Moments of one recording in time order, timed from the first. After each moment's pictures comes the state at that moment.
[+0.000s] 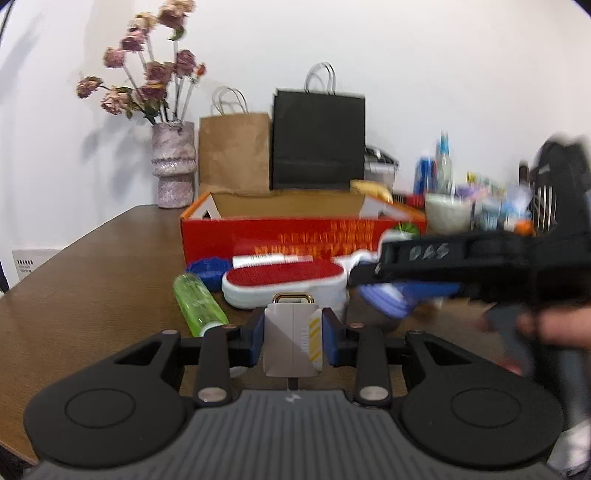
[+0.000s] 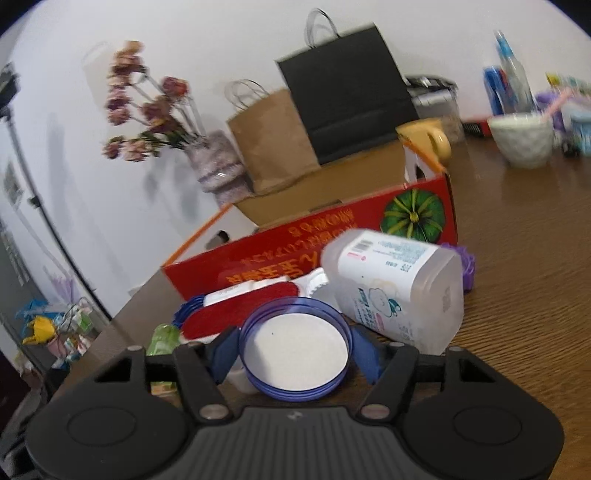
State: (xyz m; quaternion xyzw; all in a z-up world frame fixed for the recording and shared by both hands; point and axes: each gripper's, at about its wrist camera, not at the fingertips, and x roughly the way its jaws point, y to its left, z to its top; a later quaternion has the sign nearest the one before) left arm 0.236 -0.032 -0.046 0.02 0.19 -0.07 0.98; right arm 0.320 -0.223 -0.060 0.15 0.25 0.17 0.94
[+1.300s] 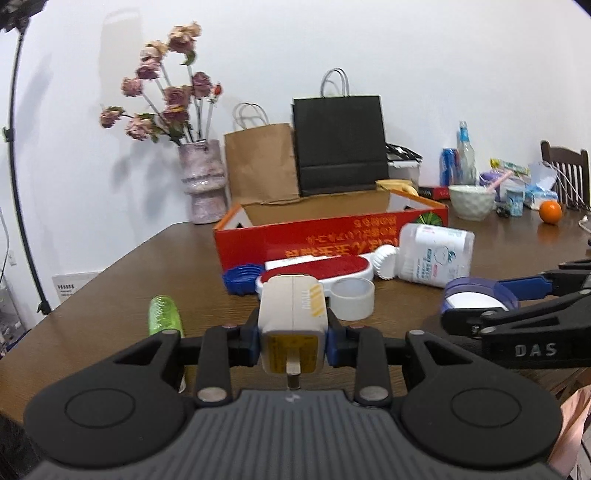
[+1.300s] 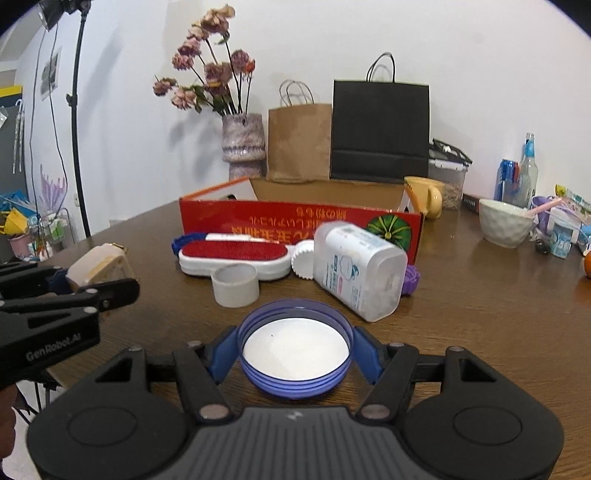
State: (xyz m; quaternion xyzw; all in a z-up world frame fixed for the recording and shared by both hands) left arm 0.205 -0.036 -0.046 0.06 0.17 -0.01 0.98; right arm 0.242 -0.224 -0.058 -0.03 0.22 0.14 0.96
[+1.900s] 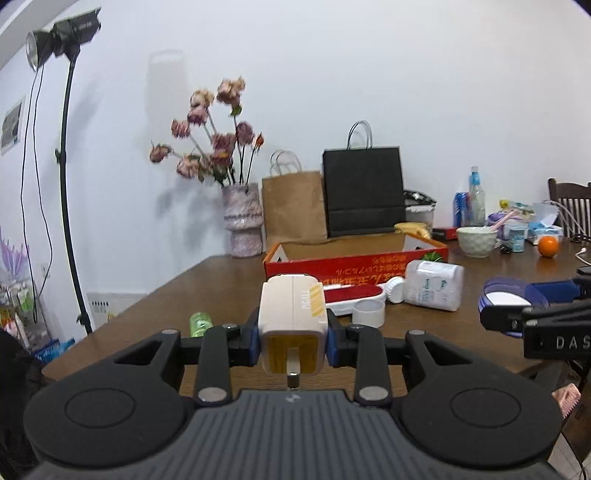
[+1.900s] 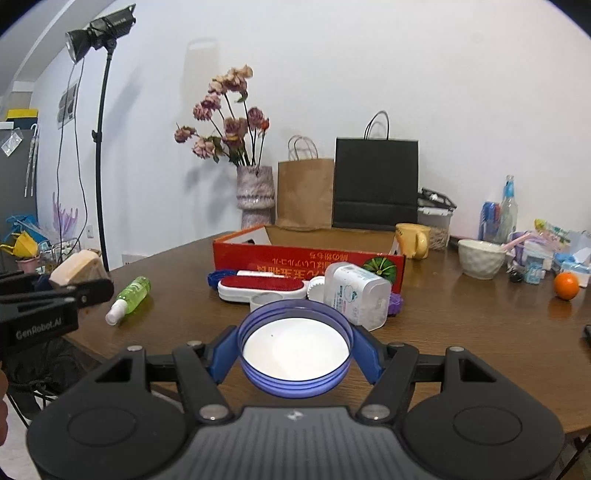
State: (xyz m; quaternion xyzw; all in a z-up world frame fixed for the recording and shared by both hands) left arm 0.098 -0.021 -0.020 0.05 0.09 0.02 0.99; right arm 0.134 -0.230 -0.035 -0.02 0.13 0.14 0.98
